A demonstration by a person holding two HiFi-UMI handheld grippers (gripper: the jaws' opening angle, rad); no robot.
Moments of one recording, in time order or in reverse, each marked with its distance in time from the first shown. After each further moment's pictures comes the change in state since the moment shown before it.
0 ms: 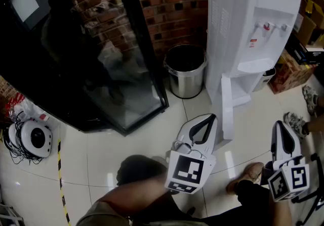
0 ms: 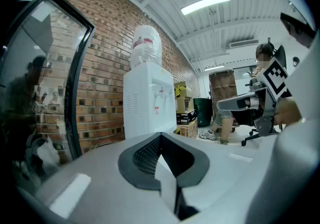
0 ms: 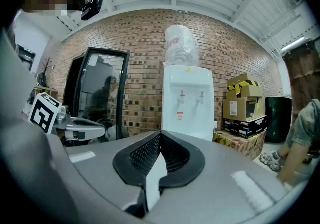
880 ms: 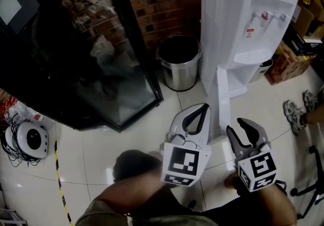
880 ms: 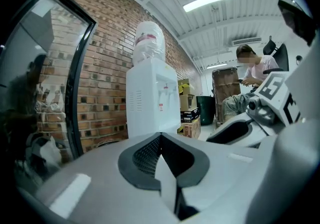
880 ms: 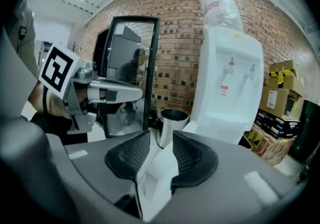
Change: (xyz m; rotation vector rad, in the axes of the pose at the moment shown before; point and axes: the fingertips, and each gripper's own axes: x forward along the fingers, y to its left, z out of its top) left arm 0.018 0.022 -0.009 0.005 0.022 0.037; right arm 0.060 0.085 -0.100 -0.233 0.313 0.279
